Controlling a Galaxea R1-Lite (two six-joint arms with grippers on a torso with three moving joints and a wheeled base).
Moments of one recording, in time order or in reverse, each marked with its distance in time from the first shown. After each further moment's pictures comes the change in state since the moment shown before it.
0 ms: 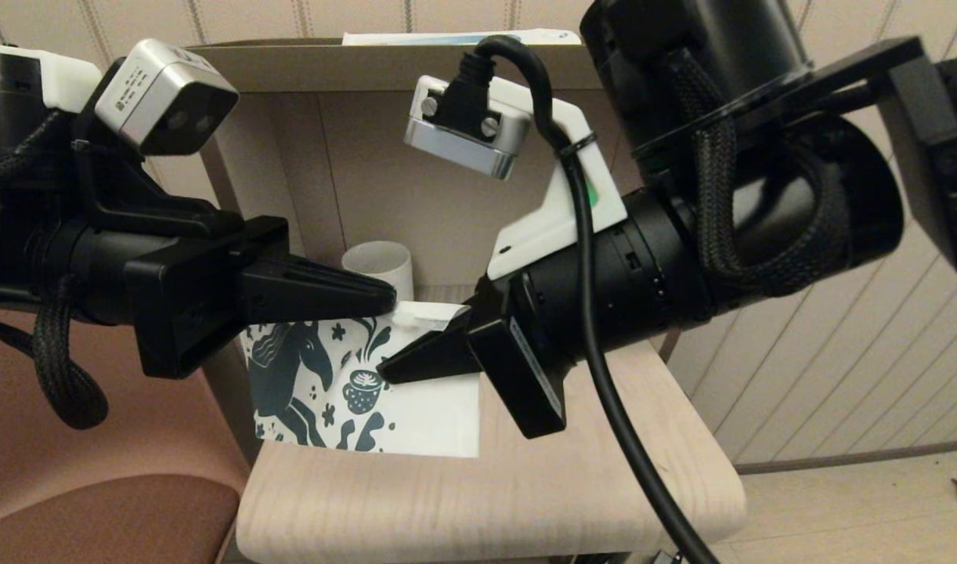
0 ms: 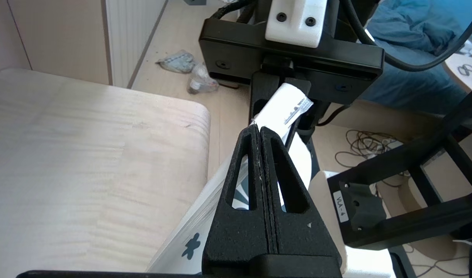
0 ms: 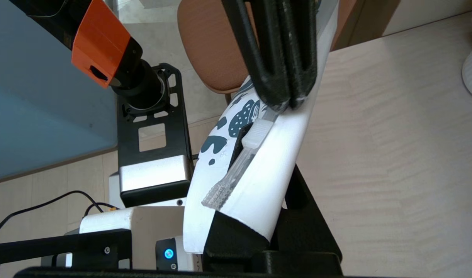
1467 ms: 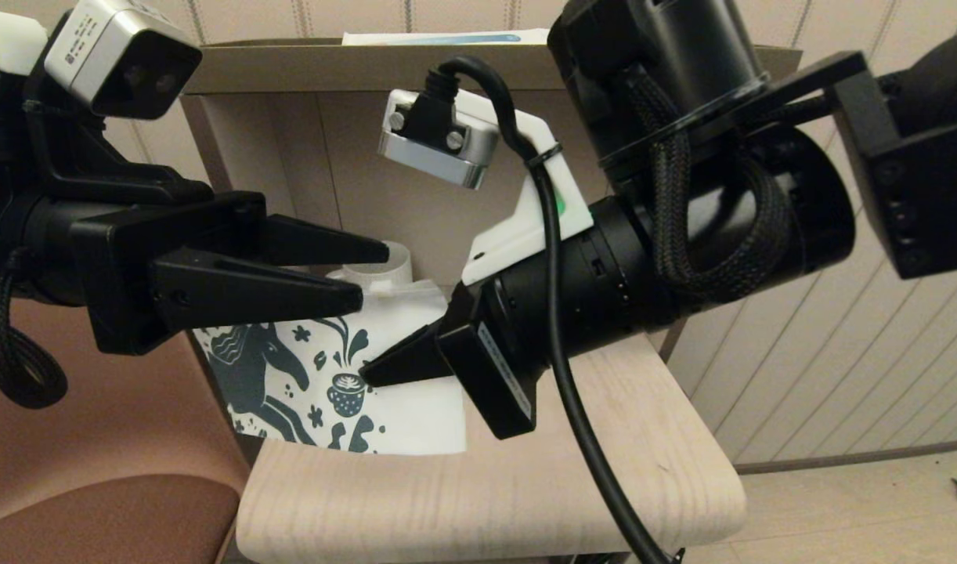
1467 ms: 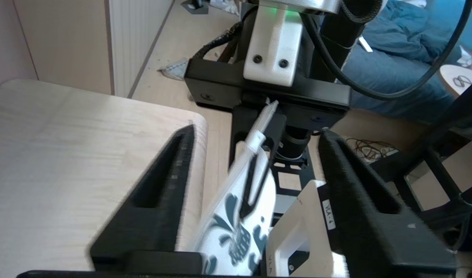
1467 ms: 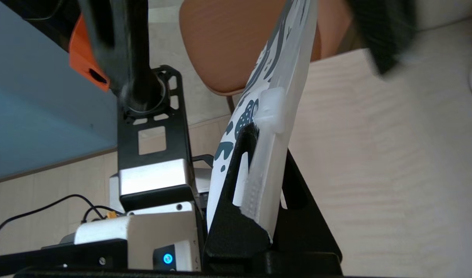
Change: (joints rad) left arm 0.016 -0.031 -0.026 -0.003 -0.009 -0.063; right arm 0.013 0.037 -0.031 -0.005 0.003 0.002
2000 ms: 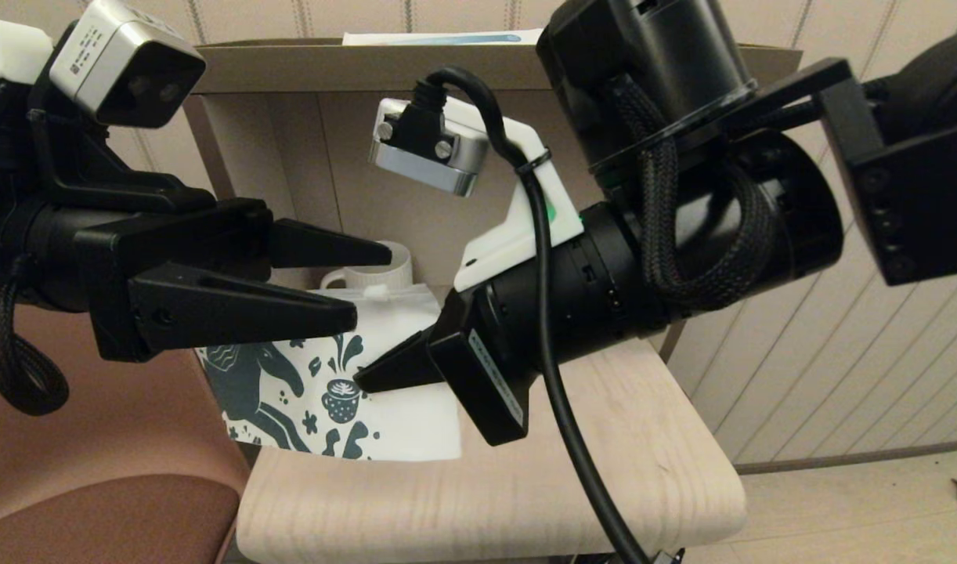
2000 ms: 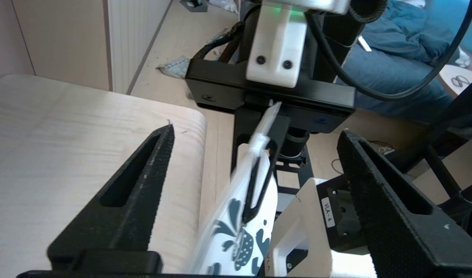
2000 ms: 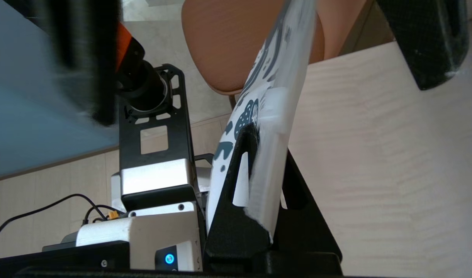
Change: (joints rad) left arm -0.001 -0.003 0.011 0.001 0.001 0.003; right arm 0.000 0.007 0.001 -0.001 -0.001 0.002
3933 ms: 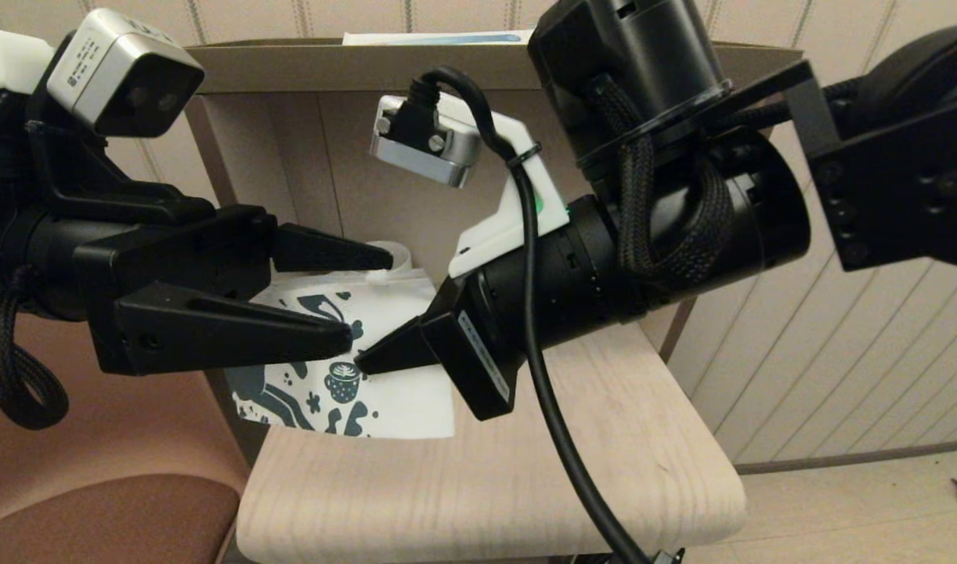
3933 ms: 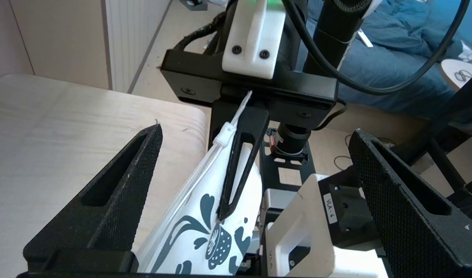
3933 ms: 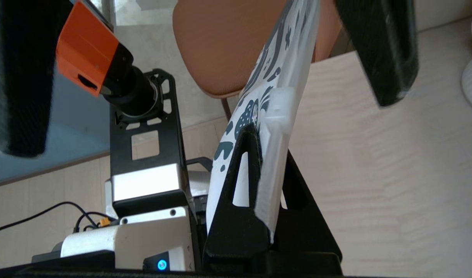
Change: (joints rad) left arm -0.001 -0.006 0.018 0.000 0.000 0.025; right arm -0.017 0.027 -0.037 -0.001 -0.002 -0.001
